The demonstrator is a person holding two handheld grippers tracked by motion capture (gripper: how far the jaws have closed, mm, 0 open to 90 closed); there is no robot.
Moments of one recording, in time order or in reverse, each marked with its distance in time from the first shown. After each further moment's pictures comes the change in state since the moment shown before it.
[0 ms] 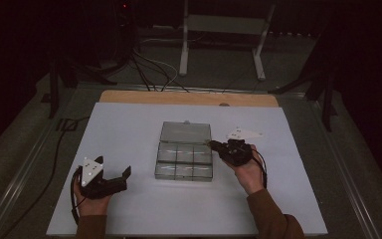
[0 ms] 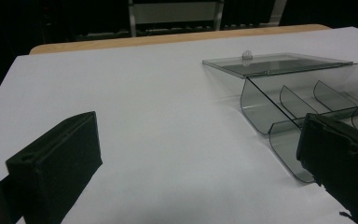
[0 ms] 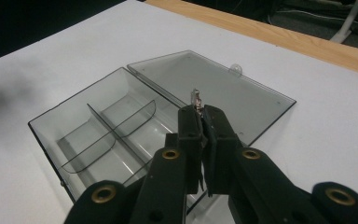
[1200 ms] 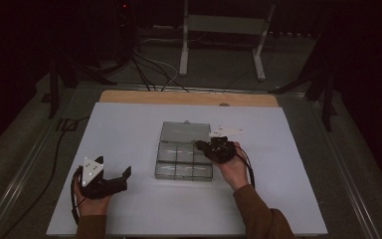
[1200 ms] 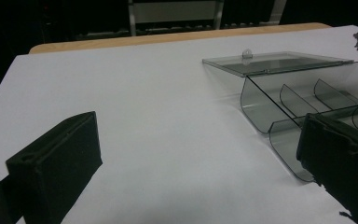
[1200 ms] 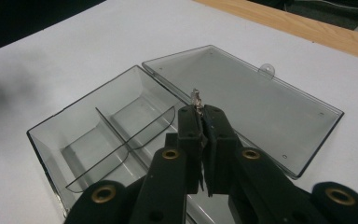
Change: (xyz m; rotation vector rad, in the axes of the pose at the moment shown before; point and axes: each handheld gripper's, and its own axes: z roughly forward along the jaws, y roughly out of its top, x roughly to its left) left arm 0.000 0.000 0.000 0.005 0.000 0.003; right arm 0.018 0.009 0.039 0.051 0.034 -0.022
